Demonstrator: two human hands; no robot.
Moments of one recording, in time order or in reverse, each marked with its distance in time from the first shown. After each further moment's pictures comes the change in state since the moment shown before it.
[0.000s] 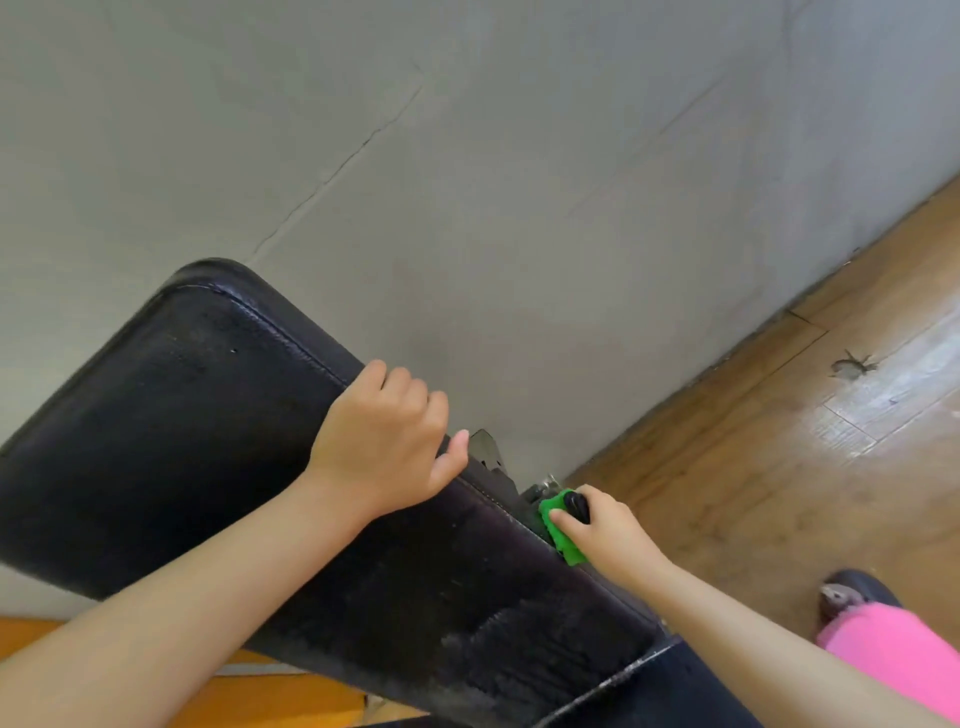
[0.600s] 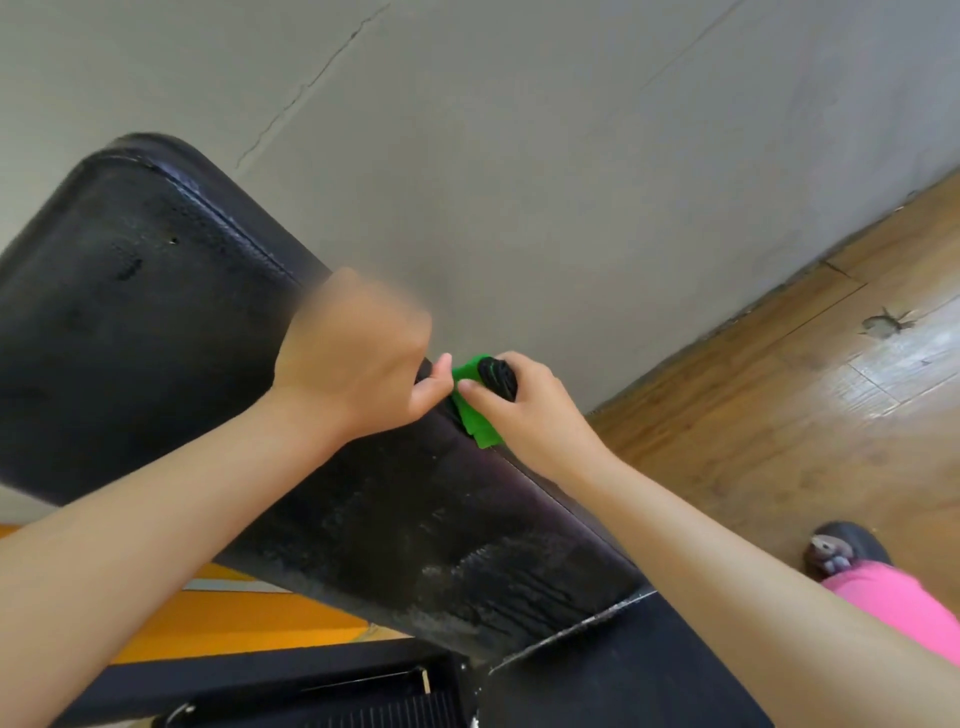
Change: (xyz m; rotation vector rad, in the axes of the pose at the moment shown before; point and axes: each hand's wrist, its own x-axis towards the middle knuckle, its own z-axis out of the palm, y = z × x) left_hand 0.004 0.005 0.002 0.059 -0.006 -0.013; right_hand -0.005 -0.083 -0.008 0.256 0.002 -0.329
